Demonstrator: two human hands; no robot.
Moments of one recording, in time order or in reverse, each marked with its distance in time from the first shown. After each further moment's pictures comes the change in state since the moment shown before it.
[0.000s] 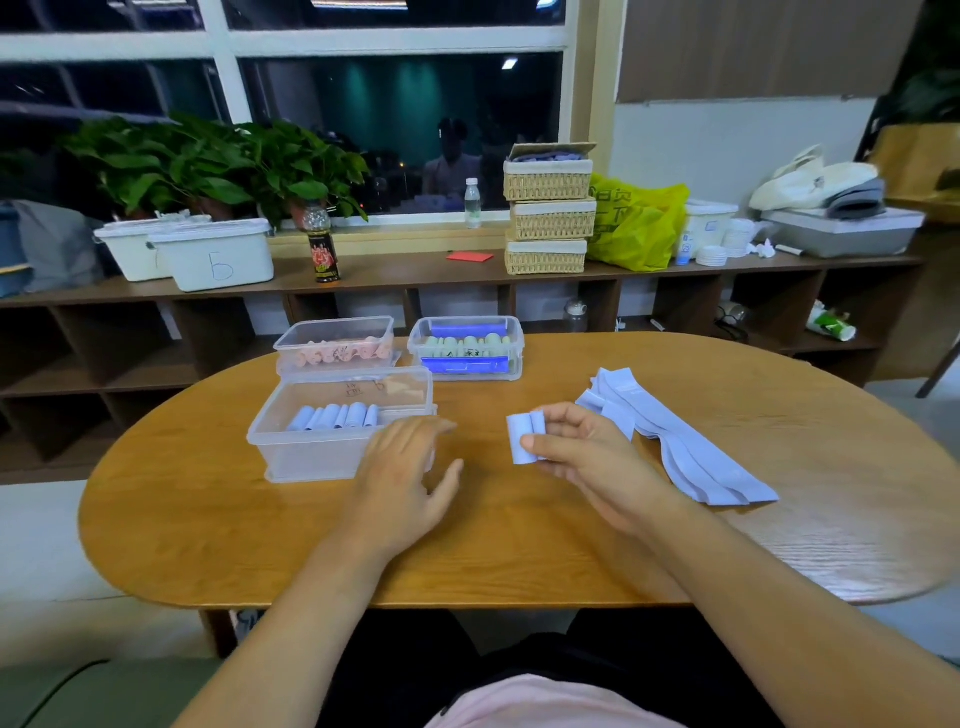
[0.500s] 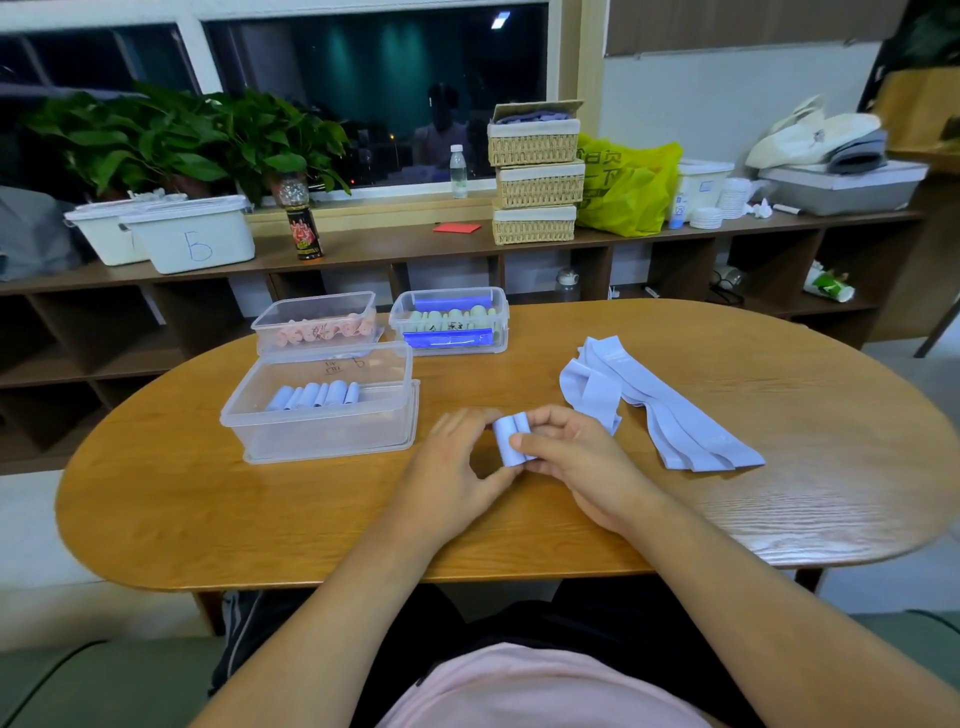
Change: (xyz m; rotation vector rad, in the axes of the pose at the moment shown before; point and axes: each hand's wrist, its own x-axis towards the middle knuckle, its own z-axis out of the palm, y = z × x) left_hand 0.008 0.059 0.045 -0.258 -0.118 -0.066; right_hand -0.005 0.037 -0.014 0.026 -0.024 -0.011
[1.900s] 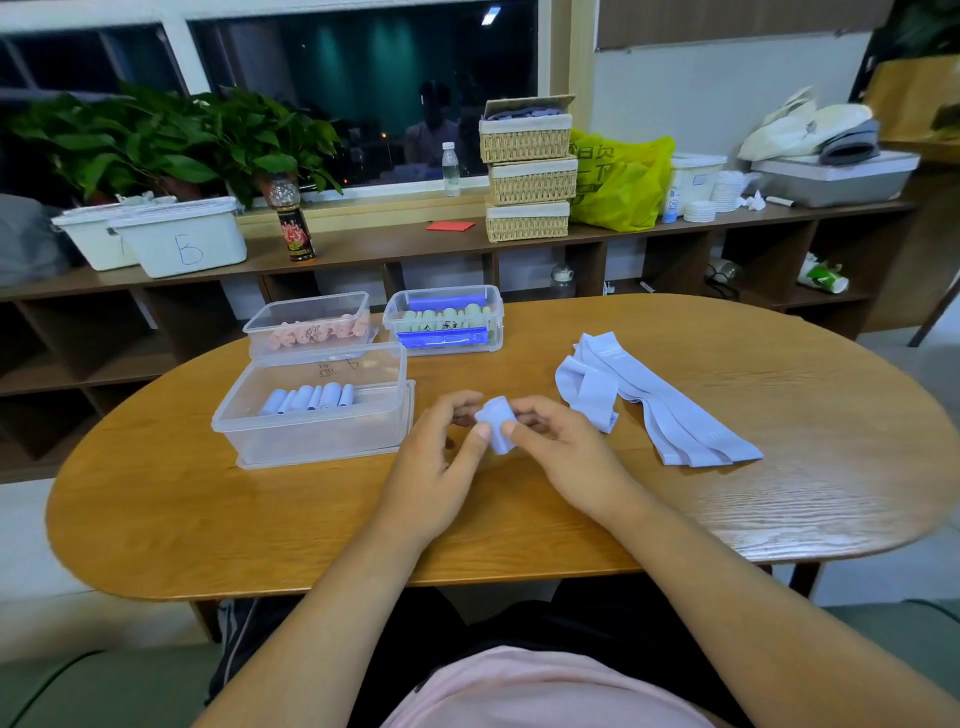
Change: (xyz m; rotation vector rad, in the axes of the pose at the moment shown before) left_hand 0.001 0.002 -0.012 -0.363 0.050 -0.183; right_hand 0.009 0.006 0.005 -0.352 0.026 -0.245
